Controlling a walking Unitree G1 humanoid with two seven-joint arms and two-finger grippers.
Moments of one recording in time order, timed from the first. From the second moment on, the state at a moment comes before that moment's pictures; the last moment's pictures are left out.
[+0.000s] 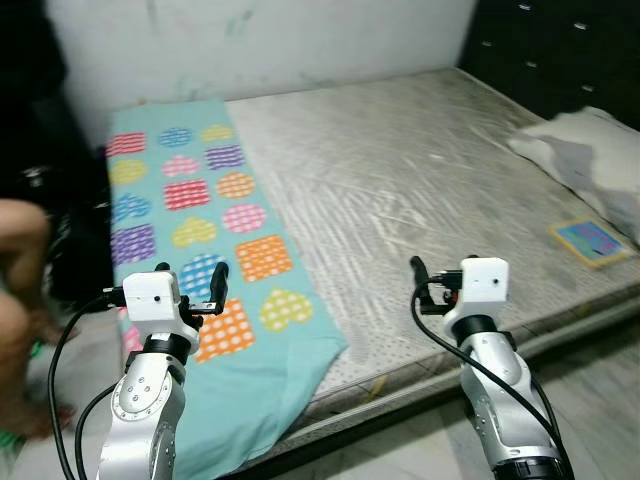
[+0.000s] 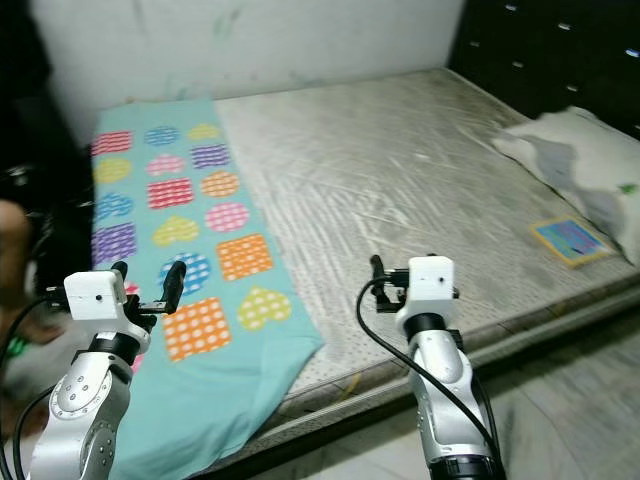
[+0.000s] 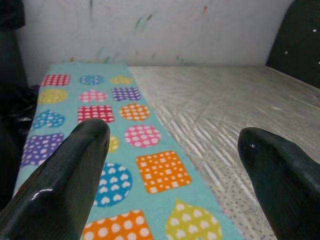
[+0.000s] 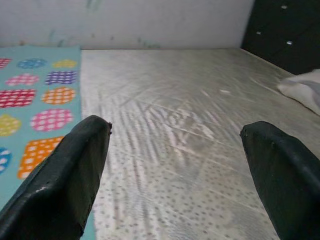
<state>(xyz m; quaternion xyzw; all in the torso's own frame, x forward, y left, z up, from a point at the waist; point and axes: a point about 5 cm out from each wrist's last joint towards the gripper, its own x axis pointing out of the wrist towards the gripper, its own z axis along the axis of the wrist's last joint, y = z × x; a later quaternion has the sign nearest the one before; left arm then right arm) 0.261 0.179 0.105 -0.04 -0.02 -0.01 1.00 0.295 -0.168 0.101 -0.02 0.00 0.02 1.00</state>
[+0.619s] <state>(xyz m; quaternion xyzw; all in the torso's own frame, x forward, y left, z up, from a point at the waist) 0.262 0.181 0.104 -0.06 -0.01 0.00 1.00 0.295 -0.167 0.100 -0.03 0.01 0.03 1.00</state>
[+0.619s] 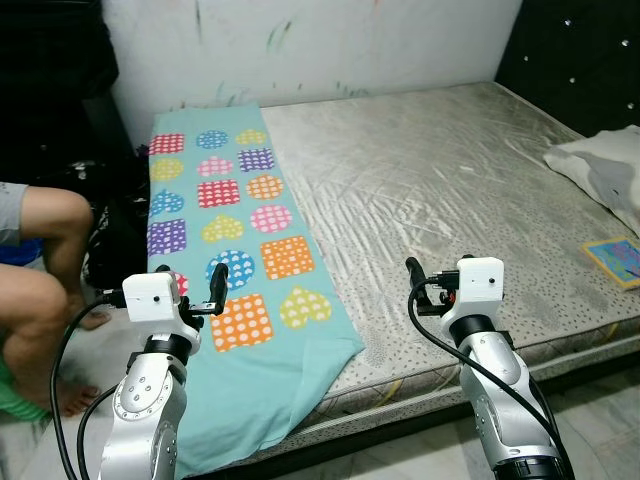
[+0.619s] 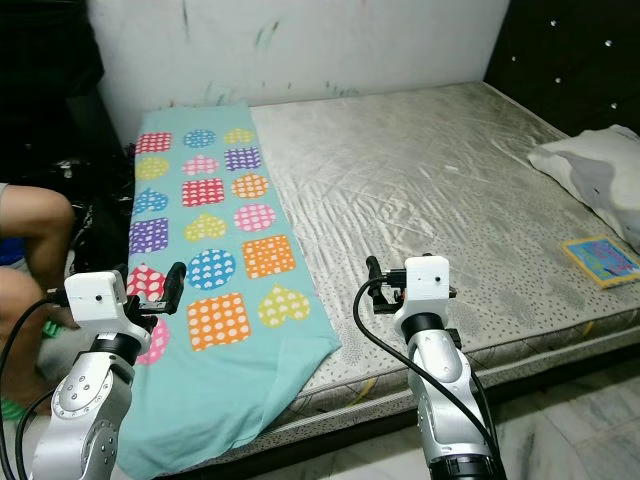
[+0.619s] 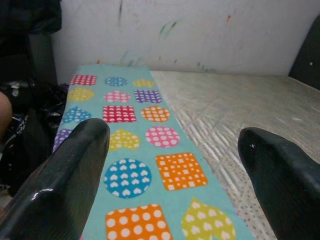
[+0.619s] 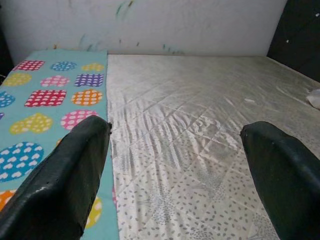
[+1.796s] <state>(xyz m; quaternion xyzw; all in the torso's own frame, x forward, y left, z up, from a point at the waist) 0.267 0.184 0.096 -0.07 0.01 0.02 1.00 0.297 -0.162 0.101 -0.01 0.01 0.04 1.00</state>
